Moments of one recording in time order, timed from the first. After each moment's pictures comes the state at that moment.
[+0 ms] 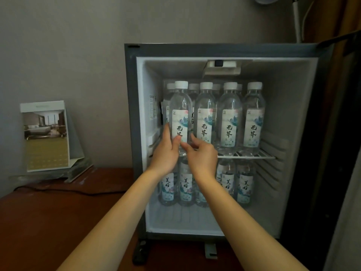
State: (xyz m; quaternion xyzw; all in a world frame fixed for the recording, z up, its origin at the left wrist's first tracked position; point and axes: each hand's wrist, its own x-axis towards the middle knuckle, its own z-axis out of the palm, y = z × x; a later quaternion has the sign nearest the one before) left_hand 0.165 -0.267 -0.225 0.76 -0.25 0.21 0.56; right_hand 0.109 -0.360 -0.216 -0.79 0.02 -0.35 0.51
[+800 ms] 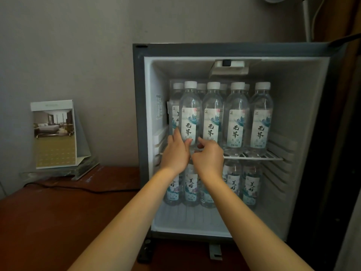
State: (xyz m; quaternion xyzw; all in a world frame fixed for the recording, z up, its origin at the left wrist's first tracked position) left_hand 0.163 -0.282 -0.222 0.87 -0.16 0.24 0.41; right_hand 0.116 -0.362 -0.220 -0.83 0.04 -0.36 0.42
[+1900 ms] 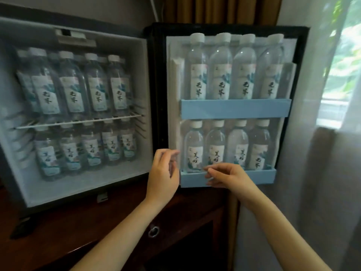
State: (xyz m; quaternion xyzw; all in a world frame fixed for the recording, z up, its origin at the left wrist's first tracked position) left_hand -0.085 -0.447 -0.339 0.67 -0.47 0.24 0.52; right_hand -0.221 -0.579 -0.324 -0.75 0.15 -0.25 0.59
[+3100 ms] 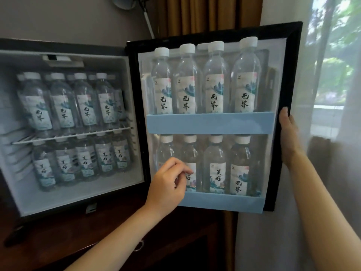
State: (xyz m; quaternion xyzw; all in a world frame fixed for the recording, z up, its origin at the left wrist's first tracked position) left_hand -0.139 -0.489 -0.312 0.61 -0.57 0.28 0.48; right_hand -0.275 -0.749 -0.237 -0.62 0.19 -0.54 0.54
